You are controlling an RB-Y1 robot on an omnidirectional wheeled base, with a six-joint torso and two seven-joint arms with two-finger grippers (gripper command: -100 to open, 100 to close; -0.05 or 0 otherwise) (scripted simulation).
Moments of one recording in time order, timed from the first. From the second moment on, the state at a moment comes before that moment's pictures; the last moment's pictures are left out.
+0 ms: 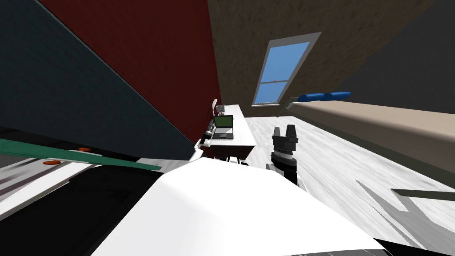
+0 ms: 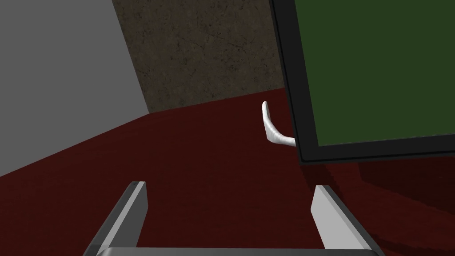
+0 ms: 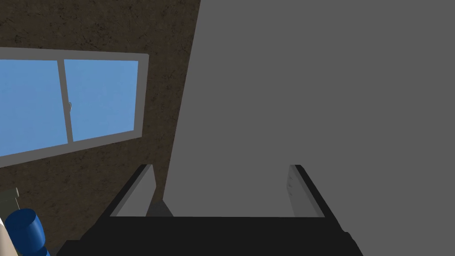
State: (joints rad) left arm 0.00 0.31 0.01 -1.60 0.13 -0.33 -0.16; right arm 0.54 -0.02 -0.02 -2.23 0.11 -0.62 -0.07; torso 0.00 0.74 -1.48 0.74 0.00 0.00
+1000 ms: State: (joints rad) left arm -0.19 0.40 0.03 -1.34 0.16 -0.25 -0.16; right arm 0.54 -0.02 -0.02 -2.23 0.11 -0.62 -0.07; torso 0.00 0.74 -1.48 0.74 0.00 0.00
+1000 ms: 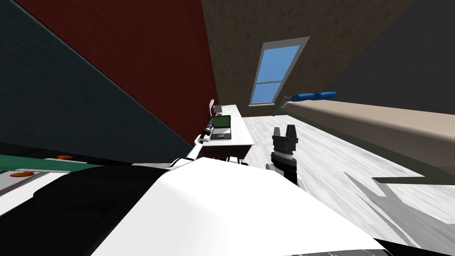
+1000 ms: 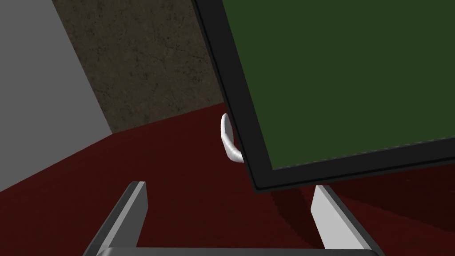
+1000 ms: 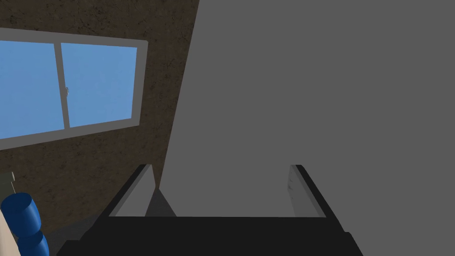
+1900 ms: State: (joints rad) left arm -0.35 0.49 0.04 -1.08 0.18 -0.21 -0.15; right arm 0.54 -0.02 -0.02 -2.23 0.11 -0.62 -0.07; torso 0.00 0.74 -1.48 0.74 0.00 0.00
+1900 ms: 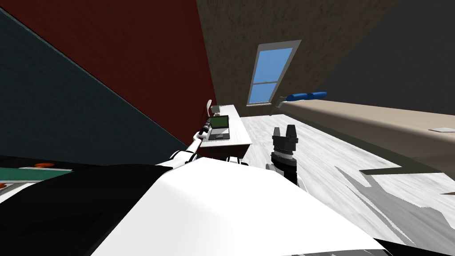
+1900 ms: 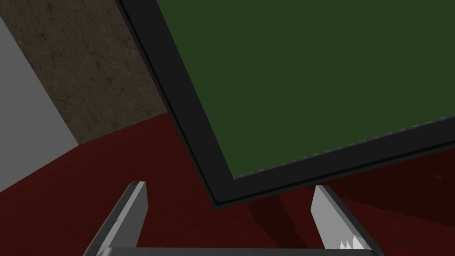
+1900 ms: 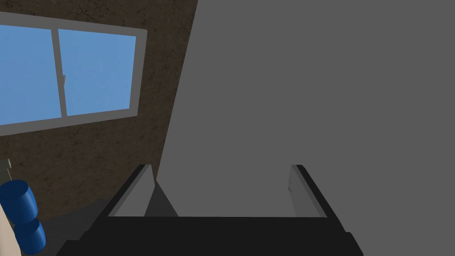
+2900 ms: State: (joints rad) left arm -0.52 0.59 0.07 -0.83 0.21 -0.11 -0.16; right arm 0.54 -0.02 -0.02 -2.23 0.11 -0.62 -0.07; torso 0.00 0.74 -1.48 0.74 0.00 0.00
